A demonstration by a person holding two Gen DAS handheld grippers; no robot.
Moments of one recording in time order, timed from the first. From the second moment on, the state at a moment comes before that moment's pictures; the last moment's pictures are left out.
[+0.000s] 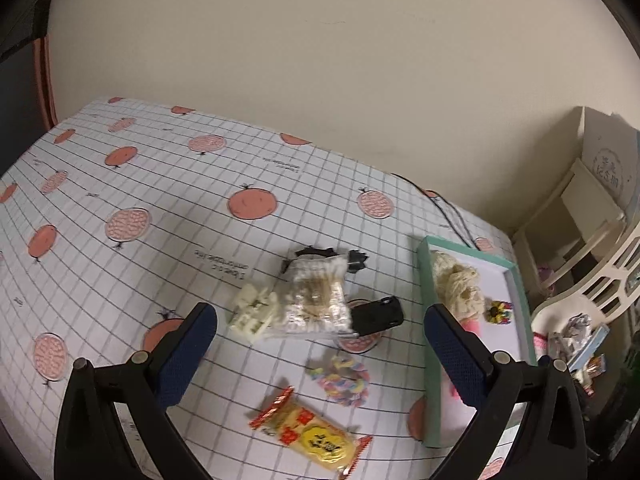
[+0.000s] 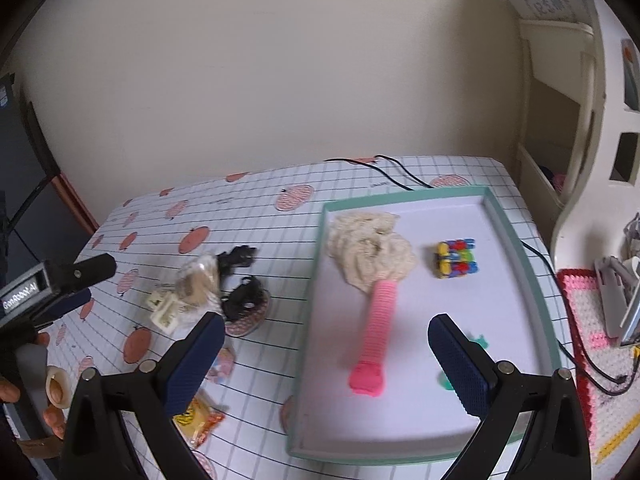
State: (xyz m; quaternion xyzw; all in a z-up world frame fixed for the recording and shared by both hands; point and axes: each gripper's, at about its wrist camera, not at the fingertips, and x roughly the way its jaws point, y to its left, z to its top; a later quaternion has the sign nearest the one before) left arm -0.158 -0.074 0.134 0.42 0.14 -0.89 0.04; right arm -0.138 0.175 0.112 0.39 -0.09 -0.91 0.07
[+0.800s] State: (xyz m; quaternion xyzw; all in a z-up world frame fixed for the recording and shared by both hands) left arm -0.134 -0.096 0.071 0.51 0.21 -0.82 0.17; right arm -0.150 0.122 0.099 0.40 -0.08 -0.90 0.12
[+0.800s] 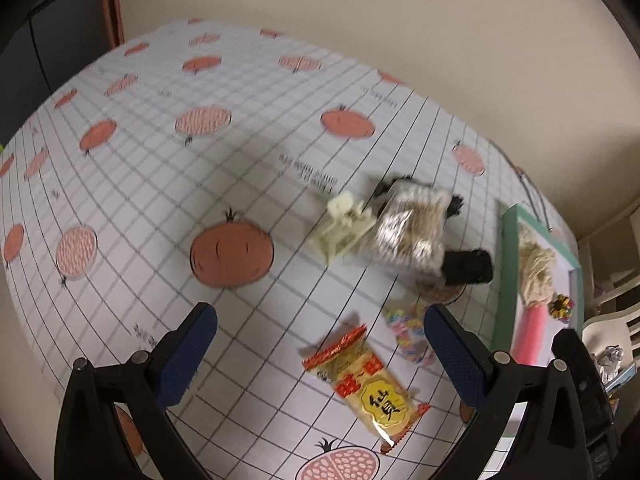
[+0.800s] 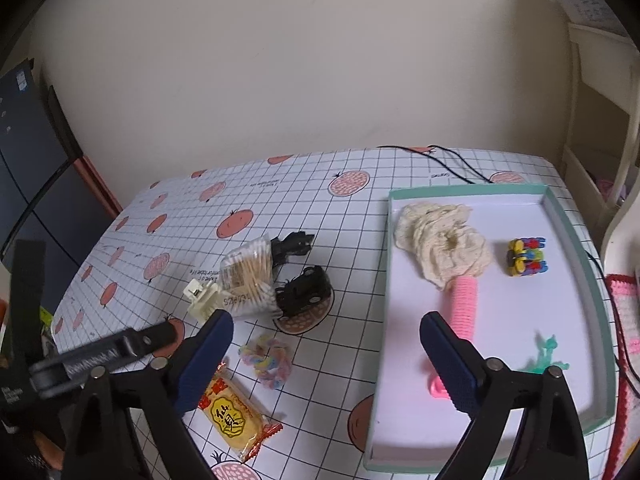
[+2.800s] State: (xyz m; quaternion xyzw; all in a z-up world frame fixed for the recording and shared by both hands) left arm -0.152 -0.061 0.013 0.59 0.21 -0.76 0.16; right arm -0.161 0.093 0.060 0.46 -0.08 -0.87 0.15
